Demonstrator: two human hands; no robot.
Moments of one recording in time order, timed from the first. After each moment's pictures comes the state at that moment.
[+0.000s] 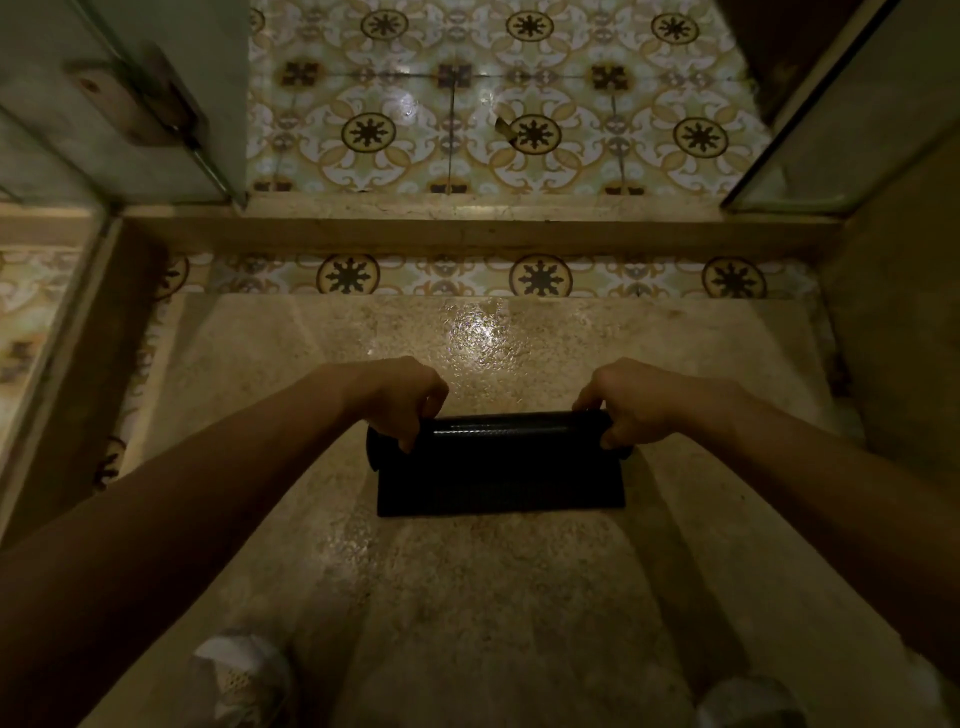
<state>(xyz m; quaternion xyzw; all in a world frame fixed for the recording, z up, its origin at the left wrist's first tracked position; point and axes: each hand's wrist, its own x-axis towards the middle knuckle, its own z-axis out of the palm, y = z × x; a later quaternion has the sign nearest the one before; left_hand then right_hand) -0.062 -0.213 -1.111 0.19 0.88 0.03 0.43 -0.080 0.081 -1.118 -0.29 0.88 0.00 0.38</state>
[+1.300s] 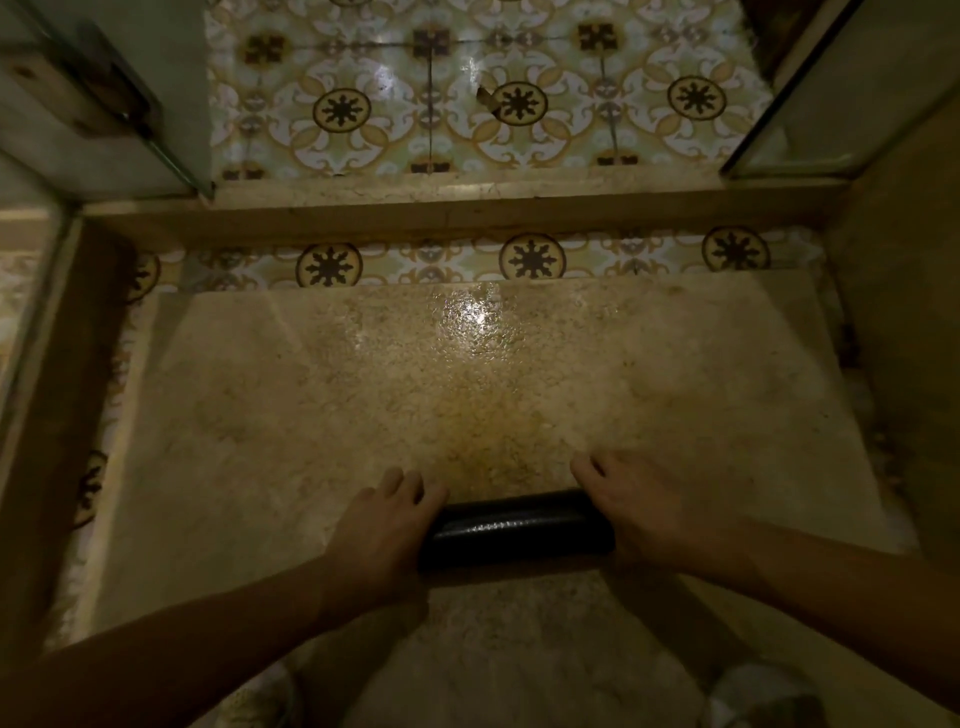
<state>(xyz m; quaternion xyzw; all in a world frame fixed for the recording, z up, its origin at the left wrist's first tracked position) 0.087 -0.210 -1.164 0.22 0.94 0.03 0.26 0.040 0.091 -1.156 -0.31 0.90 0.00 0.30</state>
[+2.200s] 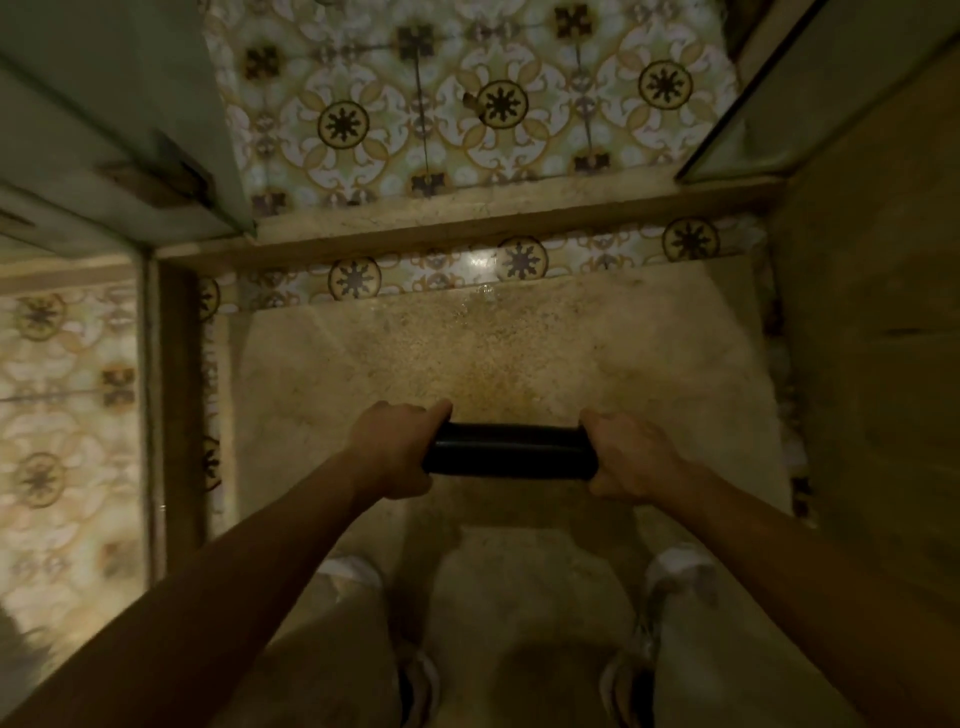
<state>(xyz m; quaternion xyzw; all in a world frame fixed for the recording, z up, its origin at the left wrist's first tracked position) -0.001 -0.210 -0.995 0.21 0.91 0.00 0.36 0.015 0.079 -1.016 -0.14 0.90 -0.09 0.41</state>
